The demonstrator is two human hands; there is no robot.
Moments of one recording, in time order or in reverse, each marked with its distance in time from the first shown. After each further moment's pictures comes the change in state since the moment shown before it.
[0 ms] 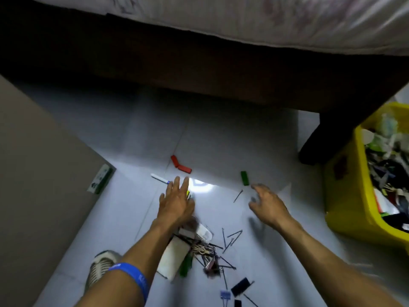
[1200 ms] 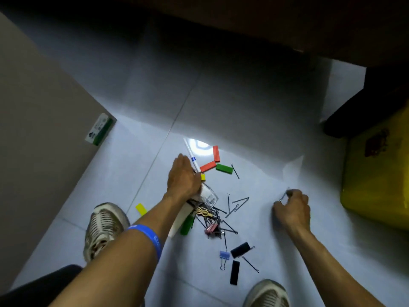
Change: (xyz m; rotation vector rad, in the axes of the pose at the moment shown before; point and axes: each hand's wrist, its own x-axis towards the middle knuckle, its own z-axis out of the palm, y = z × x) left_hand 0.009 -0.024 0.066 -0.170 -0.026 -0.183; right_hand -0.039 0.059 0.067 0.204 0.176 0.523
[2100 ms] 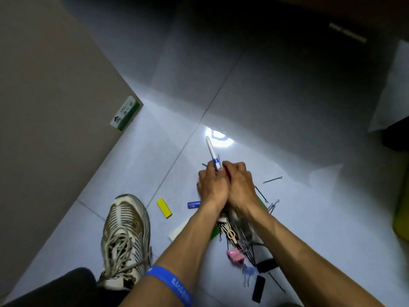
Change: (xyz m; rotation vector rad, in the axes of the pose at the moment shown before) left_hand -0.019 0.013 0.012 -0.793 0.067 -0.379; right_hand -0.053 -0.155 0.115 0.025 -0.359 -0.633
